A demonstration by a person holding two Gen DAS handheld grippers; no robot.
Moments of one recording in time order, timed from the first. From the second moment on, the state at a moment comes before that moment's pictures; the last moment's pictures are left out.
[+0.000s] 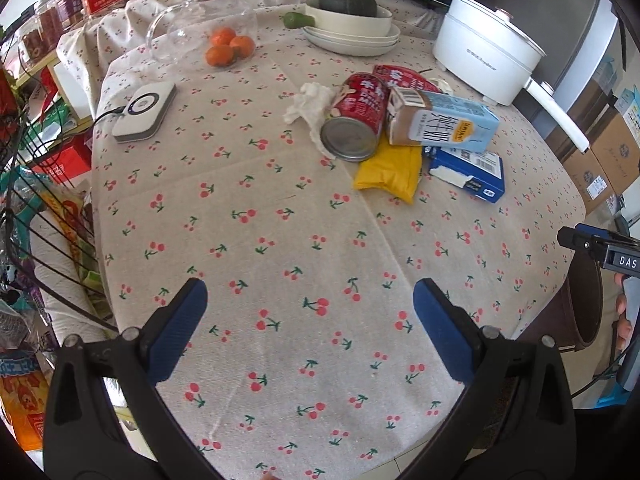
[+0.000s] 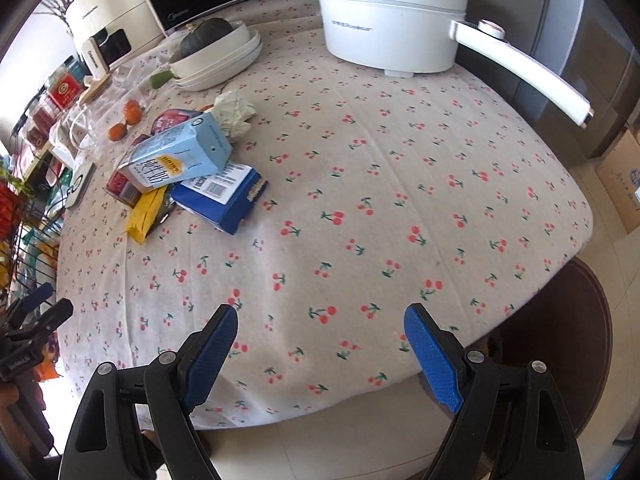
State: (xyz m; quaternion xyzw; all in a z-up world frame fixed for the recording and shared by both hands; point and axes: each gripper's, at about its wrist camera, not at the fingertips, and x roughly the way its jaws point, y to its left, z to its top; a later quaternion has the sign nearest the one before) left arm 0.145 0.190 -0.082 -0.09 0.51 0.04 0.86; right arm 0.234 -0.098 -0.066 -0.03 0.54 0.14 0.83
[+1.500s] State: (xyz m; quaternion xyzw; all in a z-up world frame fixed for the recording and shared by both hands) left arm 0.155 0.167 -0.071 -0.13 0.51 0.01 0.85; right arm 0.207 -0.096 -0.049 -0.13 0.52 0.22 0.81
